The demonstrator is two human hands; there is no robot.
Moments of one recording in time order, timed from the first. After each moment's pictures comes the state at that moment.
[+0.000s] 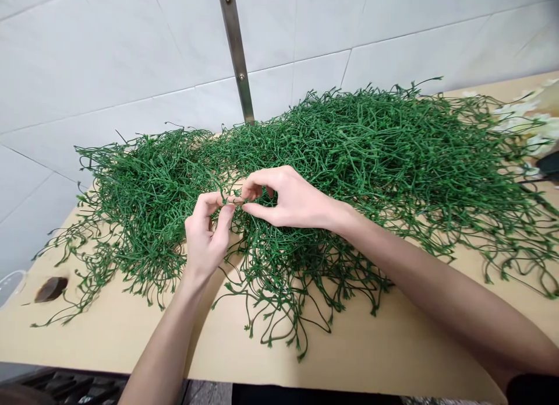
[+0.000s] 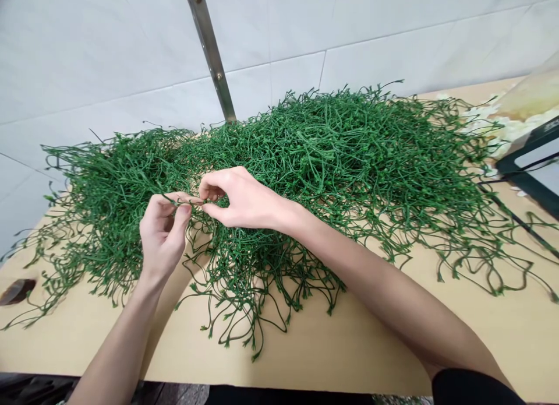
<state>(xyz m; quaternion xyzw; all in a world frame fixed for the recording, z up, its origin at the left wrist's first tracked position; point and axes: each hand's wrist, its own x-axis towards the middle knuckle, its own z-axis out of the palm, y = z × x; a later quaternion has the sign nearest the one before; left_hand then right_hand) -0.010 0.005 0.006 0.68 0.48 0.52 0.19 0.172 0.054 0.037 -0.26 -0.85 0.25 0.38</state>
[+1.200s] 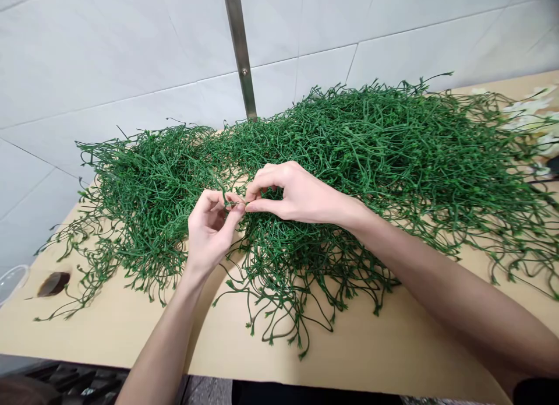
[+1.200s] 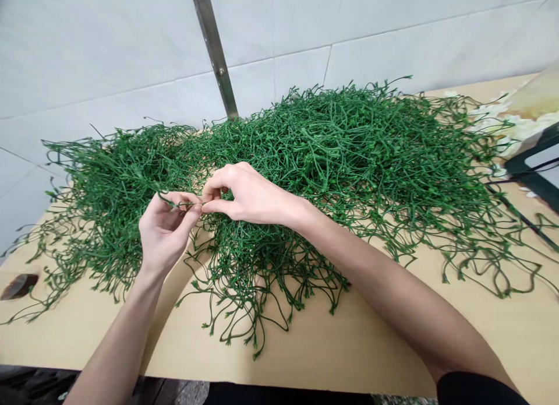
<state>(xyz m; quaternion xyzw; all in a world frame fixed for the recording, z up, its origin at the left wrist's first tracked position) -0.004 0.008 0.009 0.63 0.40 0.58 0.32 0.177 0.054 0.046 -0.25 -0.87 0.28 0.33</state>
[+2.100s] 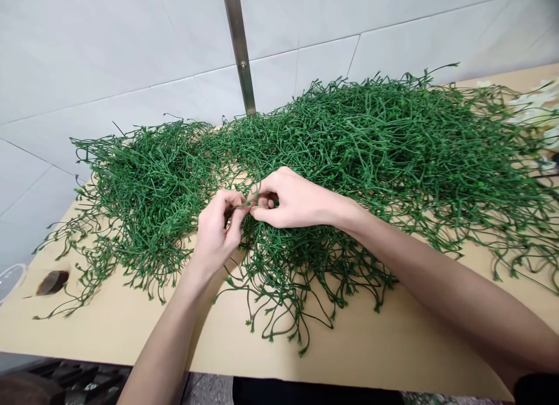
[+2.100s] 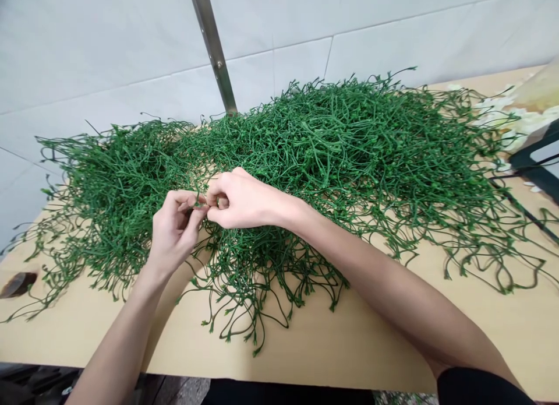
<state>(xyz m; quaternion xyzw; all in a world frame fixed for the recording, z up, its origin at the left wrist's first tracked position) -0.008 0.008 0.001 0.74 0.47 0.44 0.17 0.170 0.049 0.041 -0.31 -0.85 0.33 0.25</state>
